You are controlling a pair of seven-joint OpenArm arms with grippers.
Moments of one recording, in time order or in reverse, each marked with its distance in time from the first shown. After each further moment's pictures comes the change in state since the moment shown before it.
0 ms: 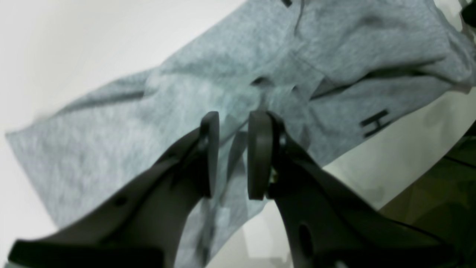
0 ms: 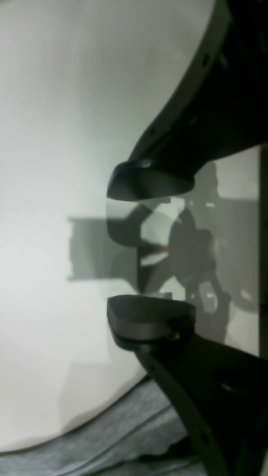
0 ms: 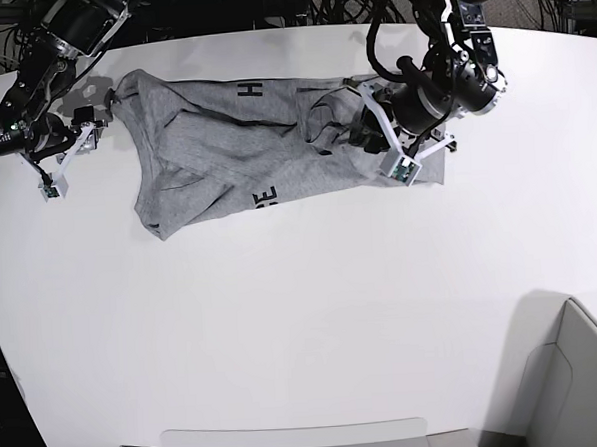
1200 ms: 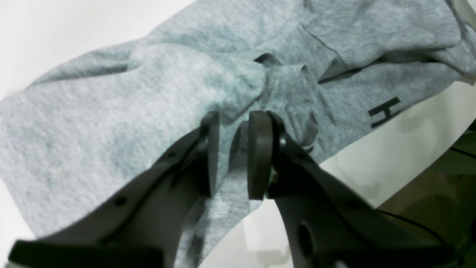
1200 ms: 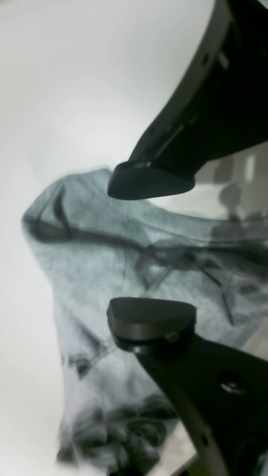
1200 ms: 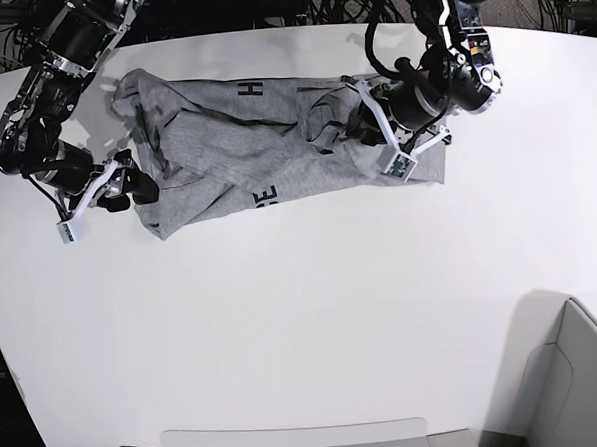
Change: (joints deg) left arm 0.1 0.2 0.1 -3.3 -0.1 0.0 -0.1; right arm 2.5 2.0 -4.5 -3.0 42.3 0.0 -0.7
